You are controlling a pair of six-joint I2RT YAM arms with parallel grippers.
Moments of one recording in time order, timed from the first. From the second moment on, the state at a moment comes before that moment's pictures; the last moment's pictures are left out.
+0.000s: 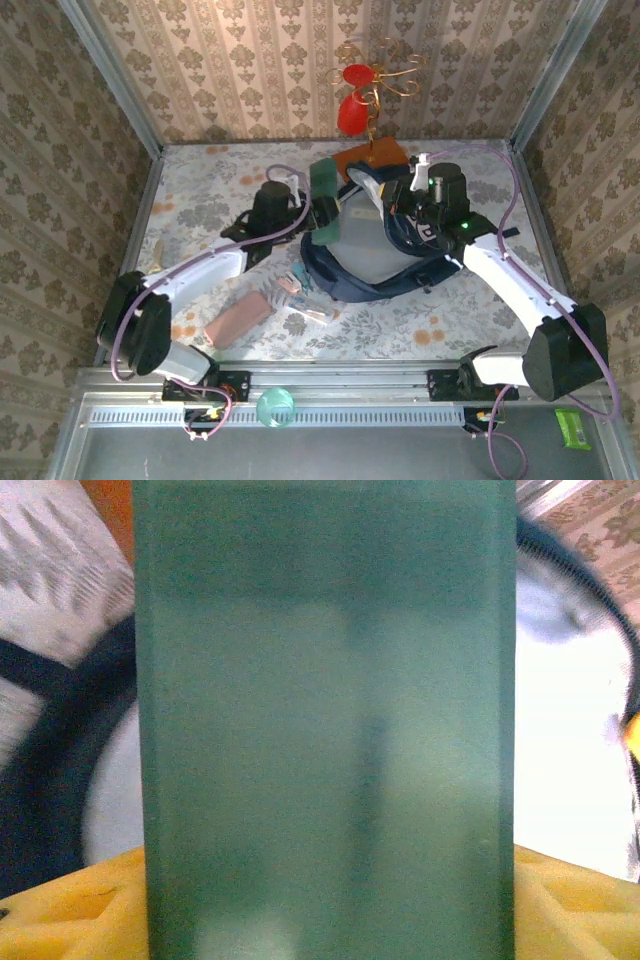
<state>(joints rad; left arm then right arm) -0.67 1.49 0.98 0.10 0.22 -0.81 0.30 1.30 1.02 -0.10 -0.25 0.52</state>
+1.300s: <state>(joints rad) -0.78 1.80 1.09 0.23 0.17 -0.96 0.30 1.39 1.20 -0.19 -0.29 0.52</state>
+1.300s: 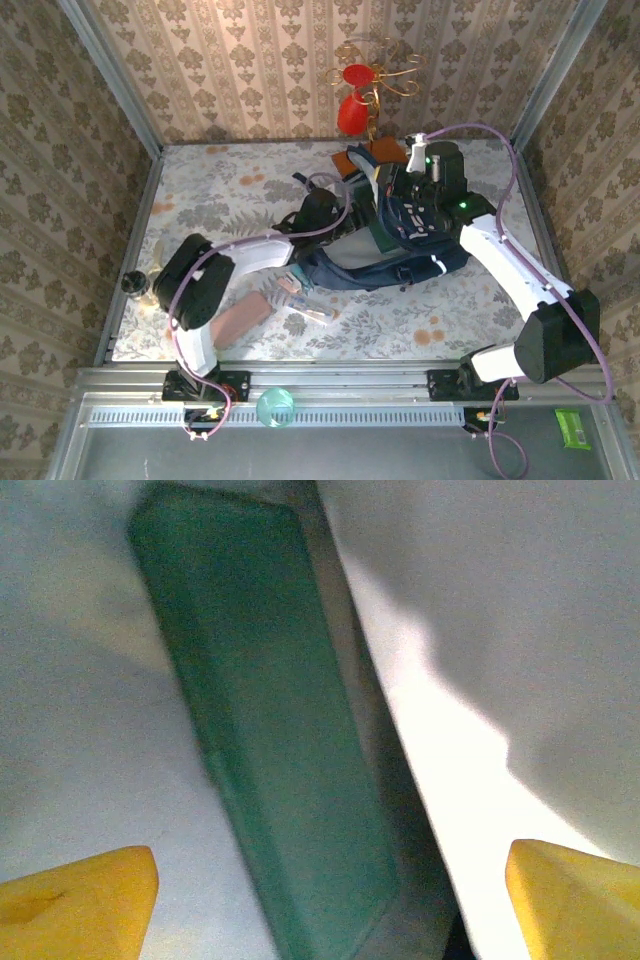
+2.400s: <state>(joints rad) -0.90 1.46 0.82 -1.07 -0.35 -0.66 0.26 1.39 1.05 -0.03 -0.38 0.42</state>
